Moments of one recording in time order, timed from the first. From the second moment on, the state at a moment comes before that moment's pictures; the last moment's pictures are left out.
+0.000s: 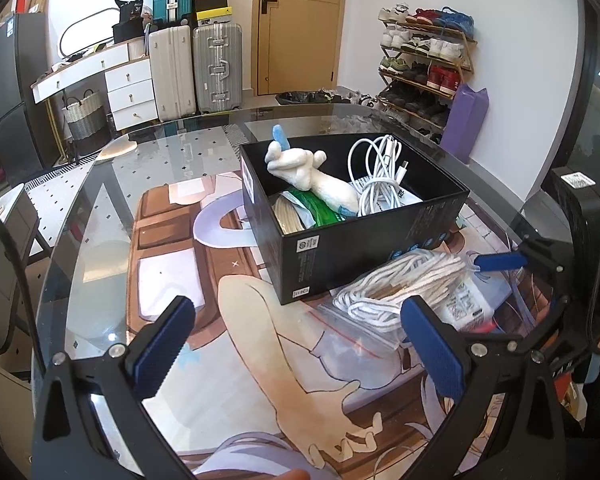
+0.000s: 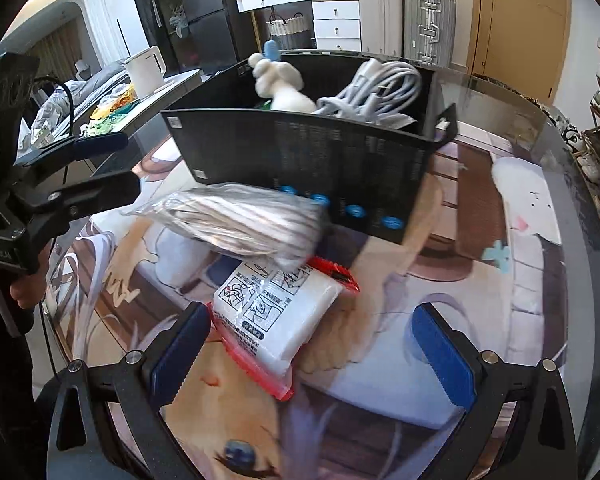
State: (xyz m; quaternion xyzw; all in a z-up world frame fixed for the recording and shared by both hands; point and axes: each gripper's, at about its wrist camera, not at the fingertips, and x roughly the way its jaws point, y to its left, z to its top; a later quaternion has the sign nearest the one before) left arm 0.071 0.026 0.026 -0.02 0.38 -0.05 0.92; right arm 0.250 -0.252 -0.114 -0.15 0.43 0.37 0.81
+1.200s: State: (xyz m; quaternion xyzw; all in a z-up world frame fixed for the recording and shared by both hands) left arm 0.070 0.002 0.017 0.01 0.40 -0.08 0.91; right arm 0.247 -0.293 -0.090 -0.18 0.37 0.37 0.83
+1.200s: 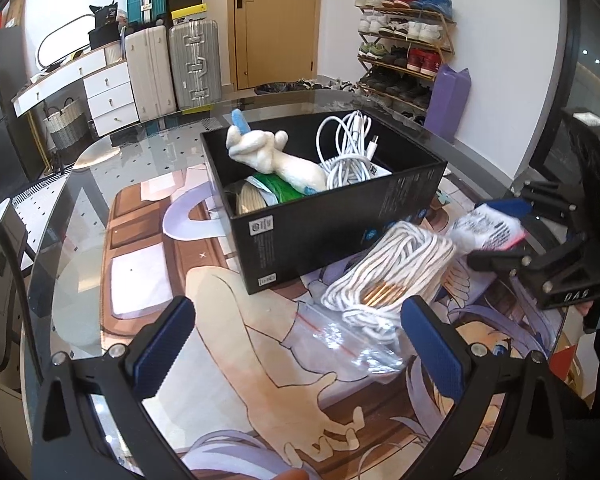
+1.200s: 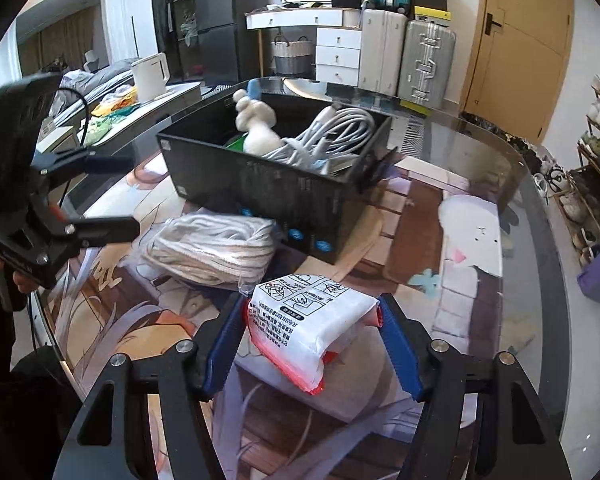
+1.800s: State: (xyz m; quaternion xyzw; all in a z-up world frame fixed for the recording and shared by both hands) left arm 0.078 -0.034 -0.002 0.03 0.41 -0.13 0.90; right arm 0.251 -0.304 -0.091 -0.18 0.38 0.37 0.83
